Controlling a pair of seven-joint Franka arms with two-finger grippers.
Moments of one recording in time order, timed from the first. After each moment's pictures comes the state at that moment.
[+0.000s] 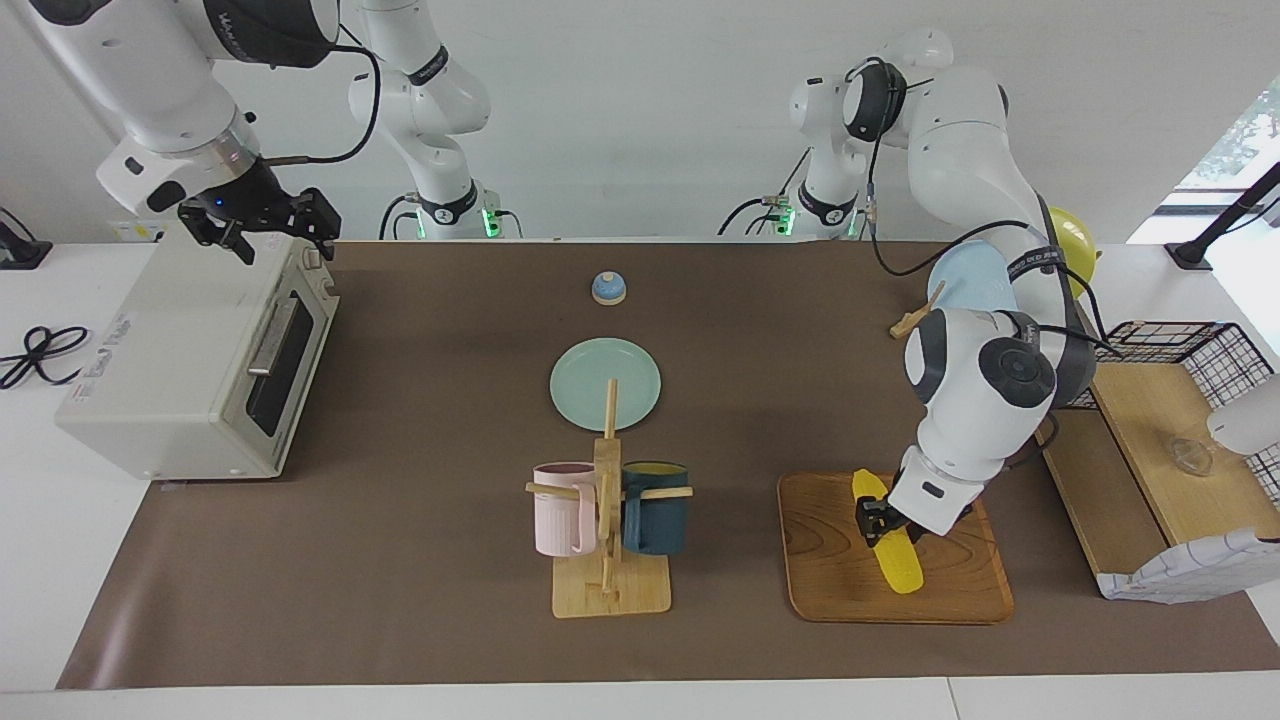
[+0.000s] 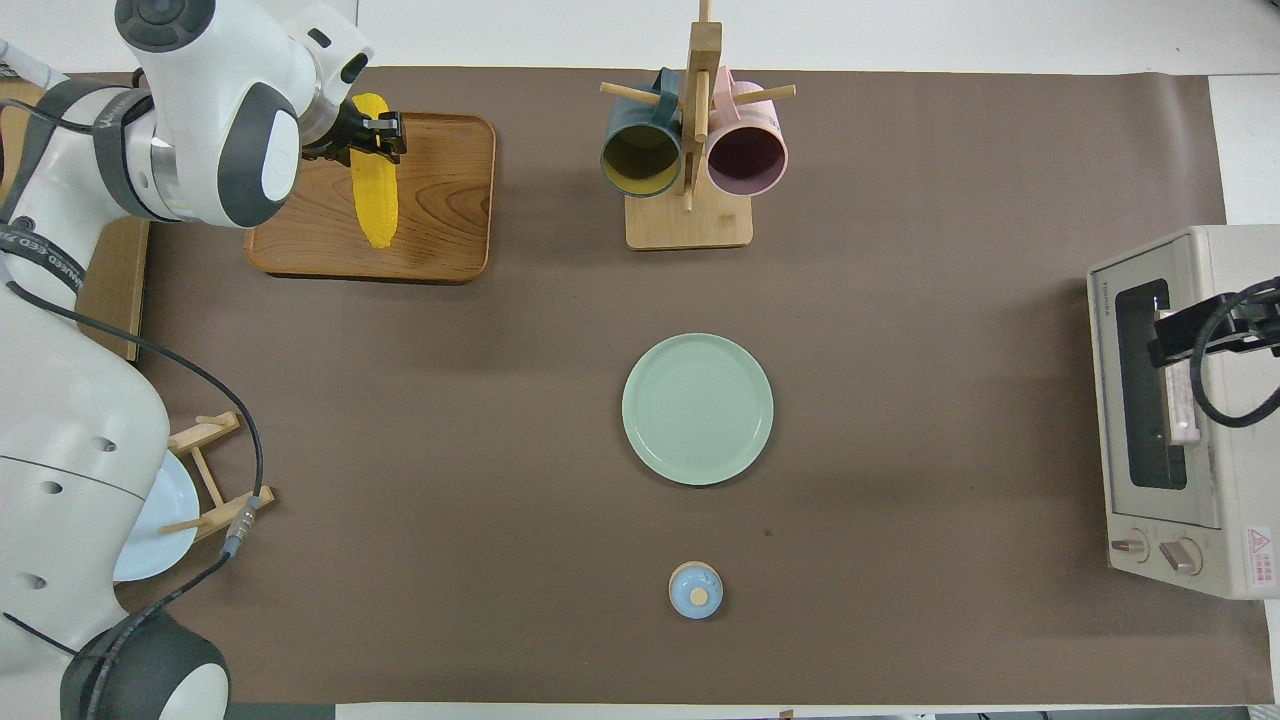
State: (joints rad) left arm -0.13 0.78 -0.11 -1.13 0.07 2.03 -0.19; right arm -0.05 0.00 -0.01 -1.56 -0.04 1.41 -0.12
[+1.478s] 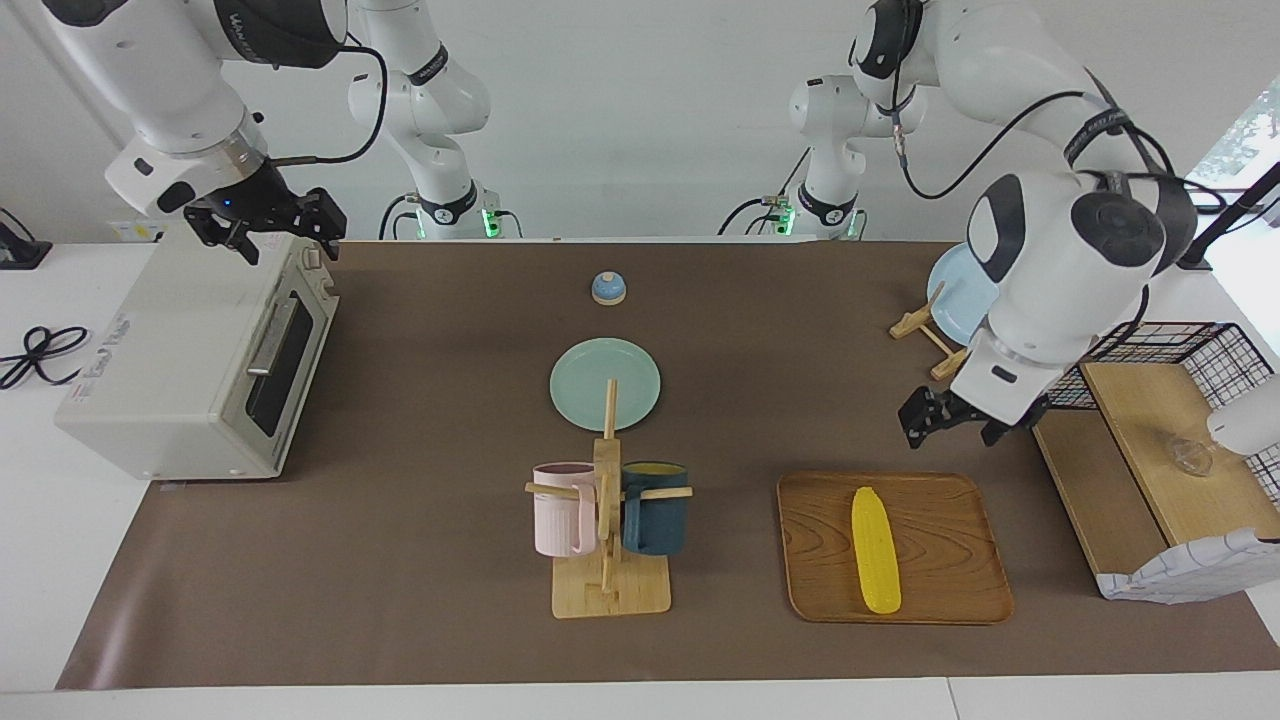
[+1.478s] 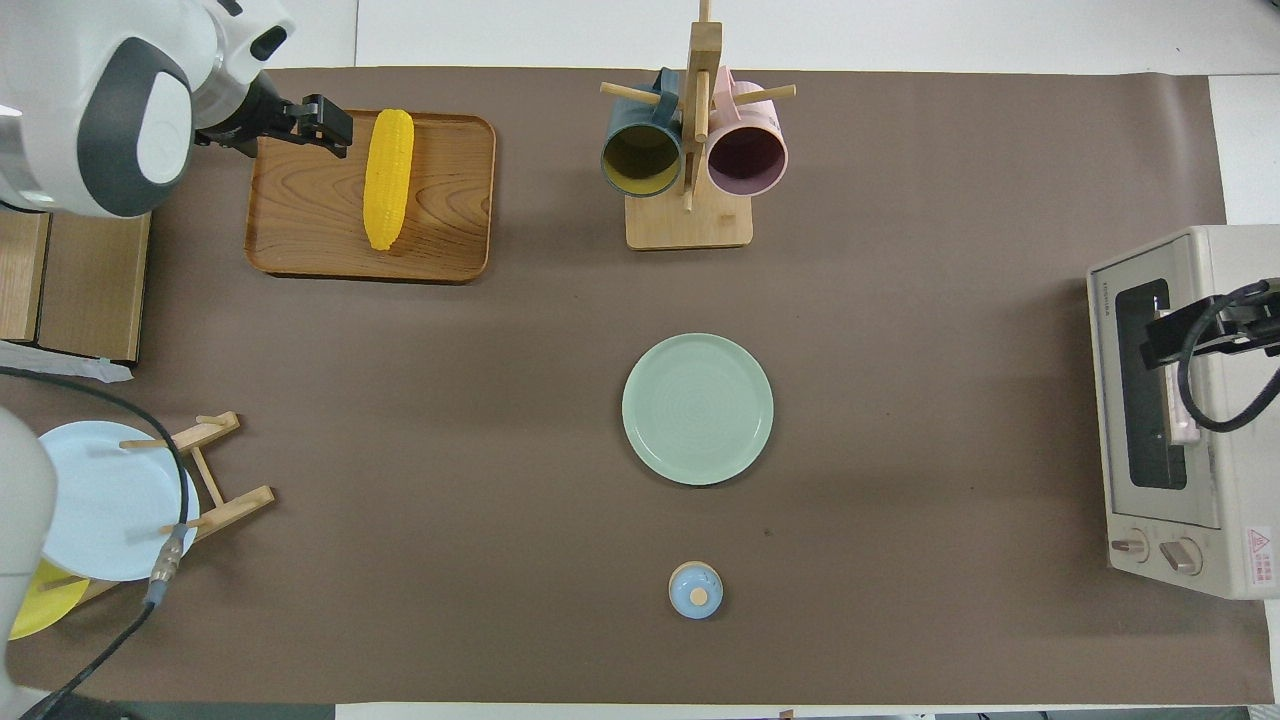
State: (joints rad) left arm -0.10 0.41 -0.10 -1.25 0.07 1.66 -0.15; right arm -0.03 0.00 -0.01 -1.56 -0.05 1.41 -0.12
